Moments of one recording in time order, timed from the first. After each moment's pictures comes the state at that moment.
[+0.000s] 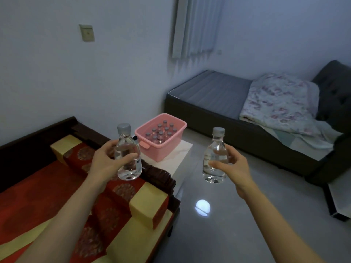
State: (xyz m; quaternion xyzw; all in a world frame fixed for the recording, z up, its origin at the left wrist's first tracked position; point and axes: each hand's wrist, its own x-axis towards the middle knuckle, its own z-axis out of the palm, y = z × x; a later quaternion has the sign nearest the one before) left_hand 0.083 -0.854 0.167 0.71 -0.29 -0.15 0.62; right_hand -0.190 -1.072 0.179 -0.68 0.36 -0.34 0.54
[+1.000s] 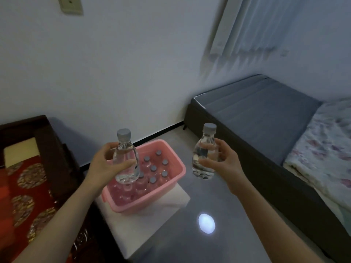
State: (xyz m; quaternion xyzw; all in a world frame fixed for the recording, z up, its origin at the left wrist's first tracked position) left_hand 0.280 -1.281 0.107 0.76 -0.17 -0.08 0.62; right_hand 0.111 -1.564 0.160 -0.76 0.22 -0.17 0.59
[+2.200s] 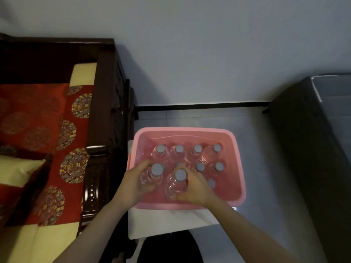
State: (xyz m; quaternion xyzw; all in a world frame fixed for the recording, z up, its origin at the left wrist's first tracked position) left_hand 0.309 -1.299 -0.079 0.84 0.00 -0.11 0.54; right_hand 0.326 -1.523 -0.088 -0.88 -0.11 0.24 0.41
